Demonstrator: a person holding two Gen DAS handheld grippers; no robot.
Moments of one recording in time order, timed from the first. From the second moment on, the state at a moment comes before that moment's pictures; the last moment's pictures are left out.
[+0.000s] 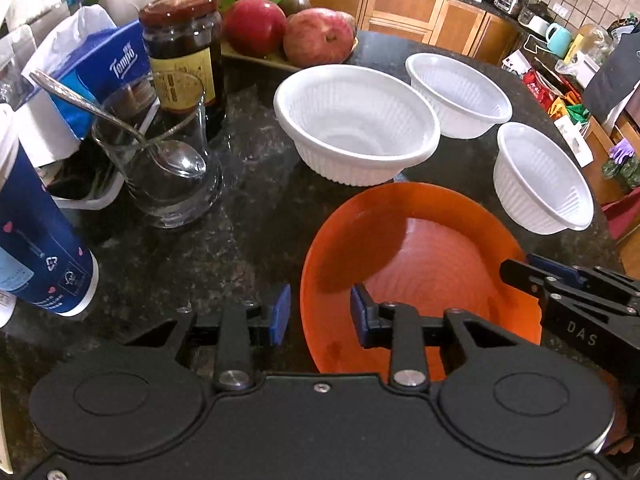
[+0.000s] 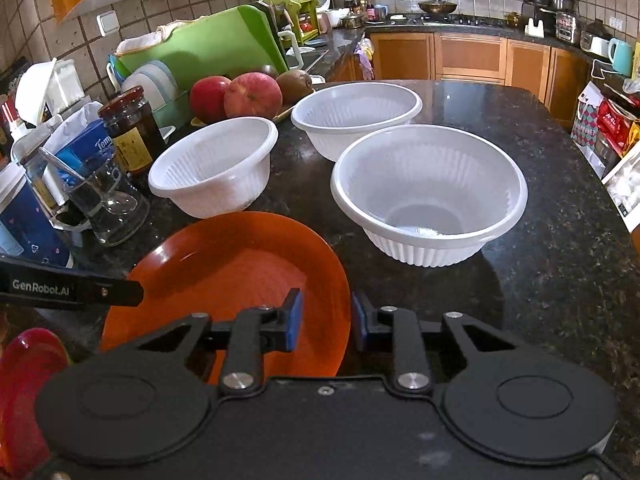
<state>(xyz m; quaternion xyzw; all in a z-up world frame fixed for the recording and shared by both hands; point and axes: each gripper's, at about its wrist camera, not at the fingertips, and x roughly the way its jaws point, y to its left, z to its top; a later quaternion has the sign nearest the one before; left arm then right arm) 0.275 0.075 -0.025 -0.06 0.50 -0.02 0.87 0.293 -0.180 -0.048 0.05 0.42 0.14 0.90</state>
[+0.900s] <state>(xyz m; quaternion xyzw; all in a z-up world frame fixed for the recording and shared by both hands) 0.255 0.054 -0.033 -0.05 0.52 -0.04 0.85 0.256 -0.204 -0.053 0.07 0.44 0.10 0.89</state>
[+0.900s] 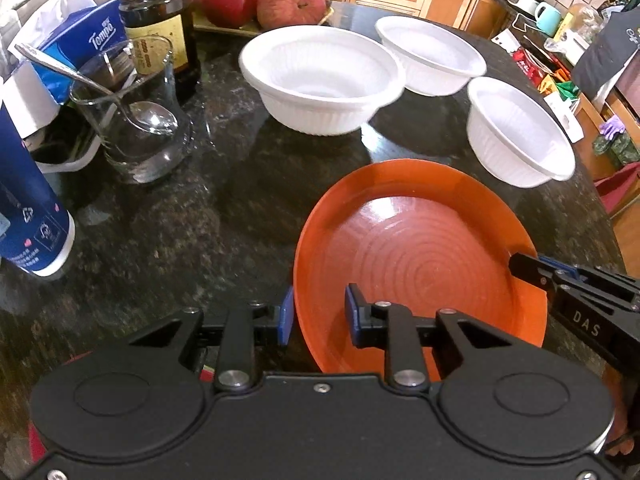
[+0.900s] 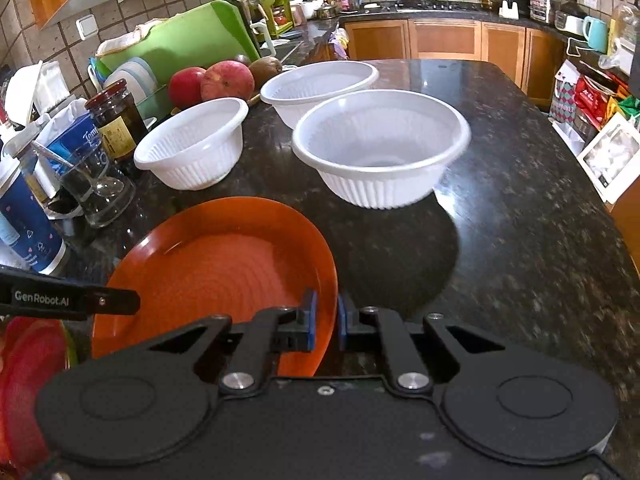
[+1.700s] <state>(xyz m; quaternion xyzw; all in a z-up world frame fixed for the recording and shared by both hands) 0.203 0.010 -0.034 -0.08 0.51 -0.05 0.85 0.189 -0.262 -0.051 0.06 0.43 0.09 0.90</state>
